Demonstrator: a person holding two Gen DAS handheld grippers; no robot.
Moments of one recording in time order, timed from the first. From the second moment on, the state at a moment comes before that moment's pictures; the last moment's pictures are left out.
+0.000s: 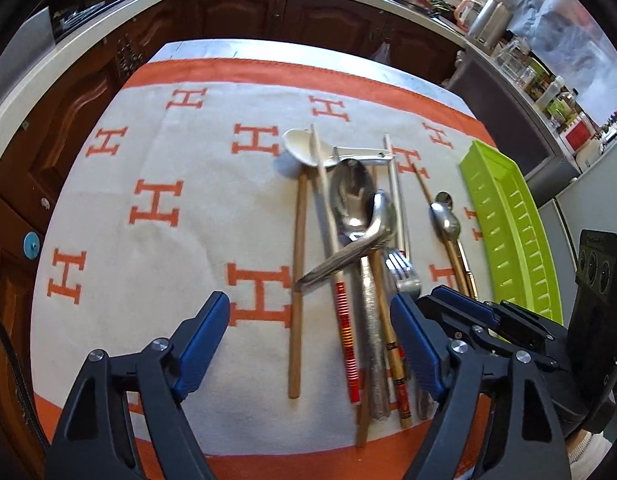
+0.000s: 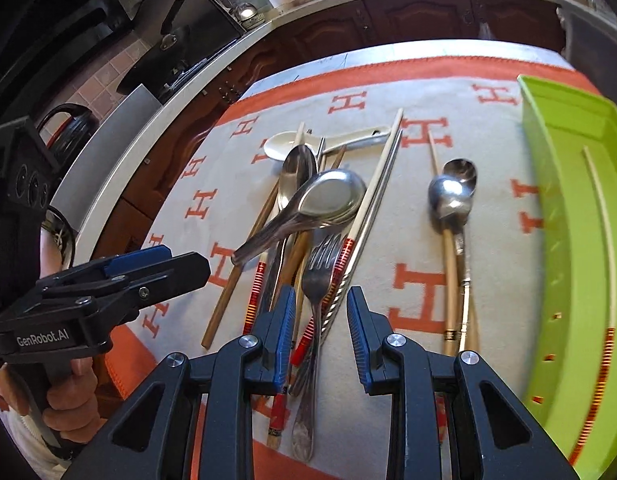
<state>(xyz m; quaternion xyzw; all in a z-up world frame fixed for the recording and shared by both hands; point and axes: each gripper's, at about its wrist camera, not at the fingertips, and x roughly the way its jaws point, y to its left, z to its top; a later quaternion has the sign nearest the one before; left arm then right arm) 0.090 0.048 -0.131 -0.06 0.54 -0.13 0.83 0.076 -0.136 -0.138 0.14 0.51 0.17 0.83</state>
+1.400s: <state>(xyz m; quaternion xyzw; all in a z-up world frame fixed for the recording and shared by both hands) 0.139 -0.020 -0.142 0.05 0.49 -0.26 0.83 0.064 -0.196 -0.102 0.20 0.45 0.16 0.86</state>
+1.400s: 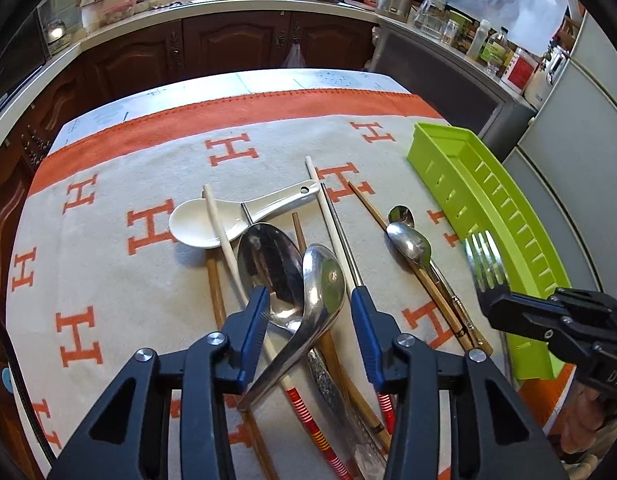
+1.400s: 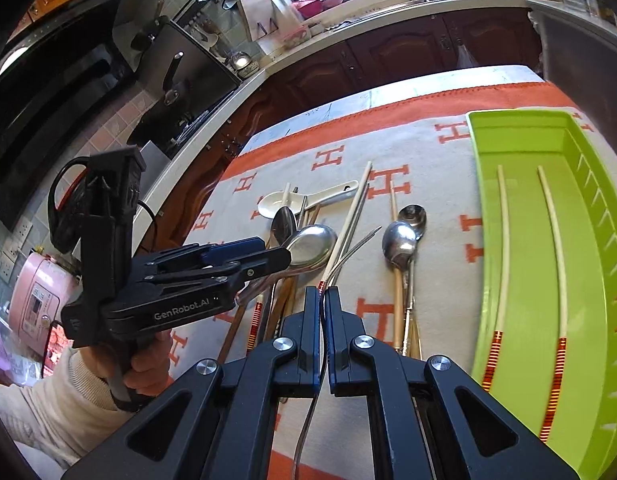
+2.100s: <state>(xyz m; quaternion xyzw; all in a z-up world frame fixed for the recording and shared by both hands) 0.133 -0.040 -0.156 0.05 0.52 -0.24 0.82 0.051 -0.214 -0.102 0.23 0.44 0.16 0.86</state>
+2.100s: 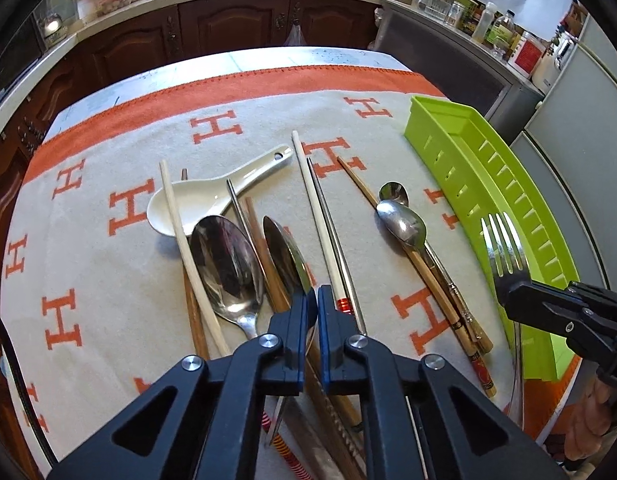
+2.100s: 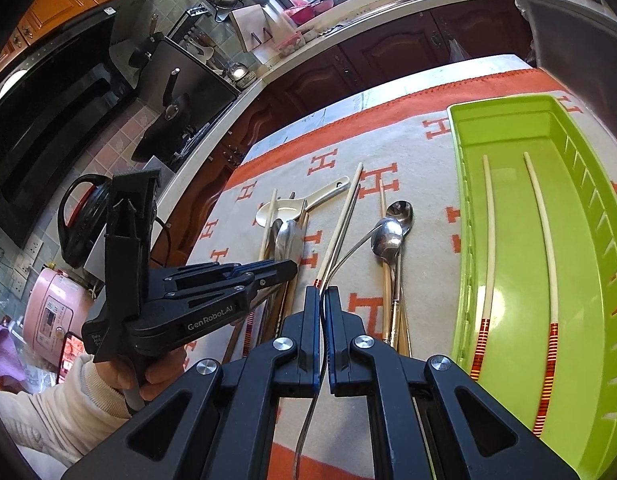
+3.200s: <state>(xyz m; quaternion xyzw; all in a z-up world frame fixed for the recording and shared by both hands) 0.109 -0.159 -0.082 -0.04 0.54 -0.24 0.80 0.071 -0.349 -0.080 0.15 0.49 0.03 0.86</state>
